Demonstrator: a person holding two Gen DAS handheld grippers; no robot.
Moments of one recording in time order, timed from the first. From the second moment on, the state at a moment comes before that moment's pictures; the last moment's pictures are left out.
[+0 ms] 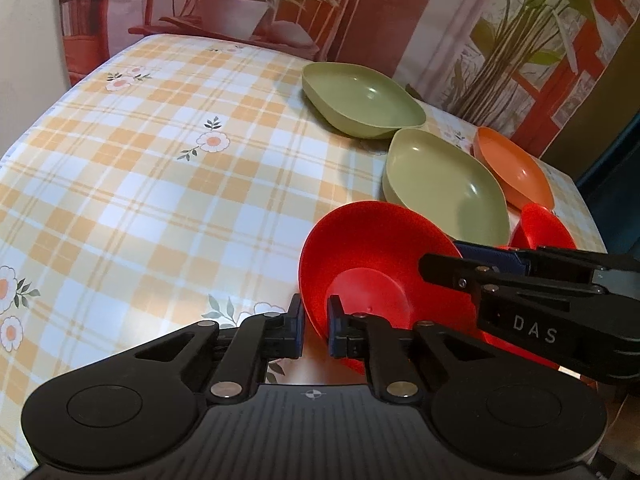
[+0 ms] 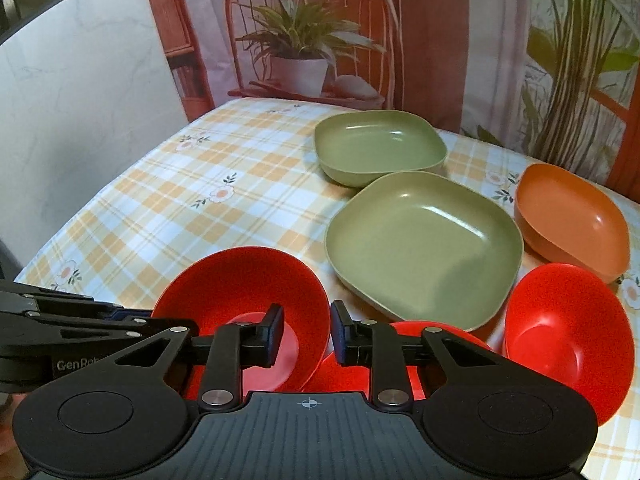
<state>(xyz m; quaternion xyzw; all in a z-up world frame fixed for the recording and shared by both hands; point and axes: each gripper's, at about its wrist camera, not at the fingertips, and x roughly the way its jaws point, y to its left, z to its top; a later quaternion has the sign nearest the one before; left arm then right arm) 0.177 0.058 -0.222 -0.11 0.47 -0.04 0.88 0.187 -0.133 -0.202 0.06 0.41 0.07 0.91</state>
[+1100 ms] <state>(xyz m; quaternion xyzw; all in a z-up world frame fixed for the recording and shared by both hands) 0.164 0.047 -0.173 -0.07 0.41 -0.04 0.91 0.161 -0.147 -0.158 0.12 0.35 0.05 0.93</state>
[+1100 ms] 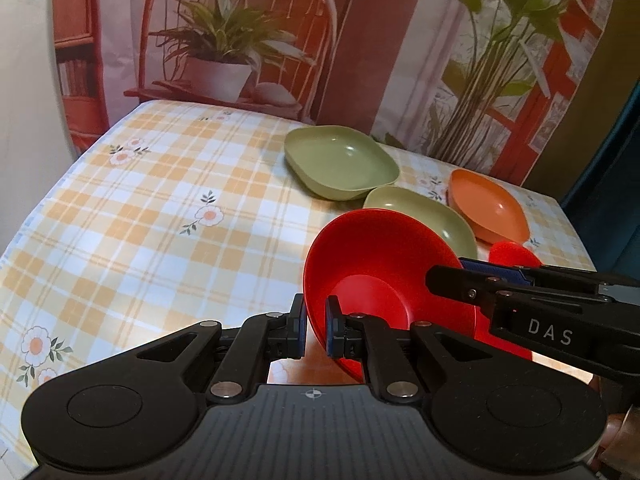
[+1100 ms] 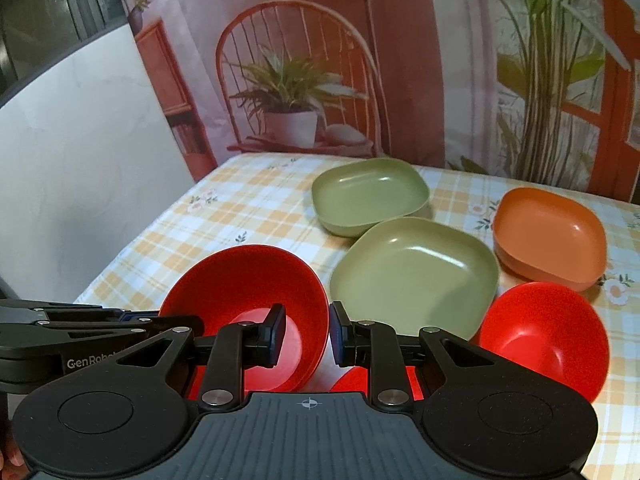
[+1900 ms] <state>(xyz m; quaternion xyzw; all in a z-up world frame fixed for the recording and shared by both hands) 0.170 -0.015 -0.157 -0.03 0.41 -0.11 0.90 0.107 -0.215 -0.153 0.18 0.31 -0.01 0.93</state>
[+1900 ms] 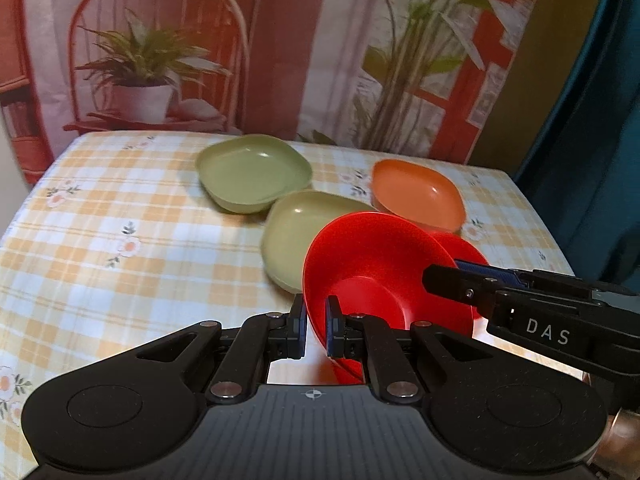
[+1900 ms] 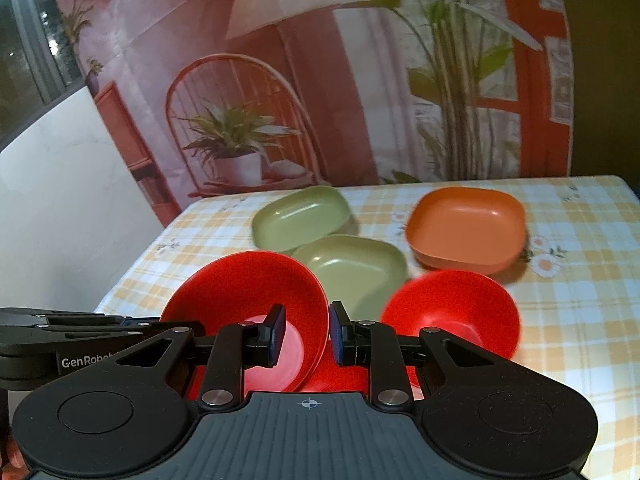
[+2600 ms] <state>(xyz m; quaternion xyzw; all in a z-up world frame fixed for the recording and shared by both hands) 0.178 -0.035 -0.195 -0.03 0.47 -0.13 0.88 0.092 -0.224 -0.193 0.18 0.34 -0.03 0.92</state>
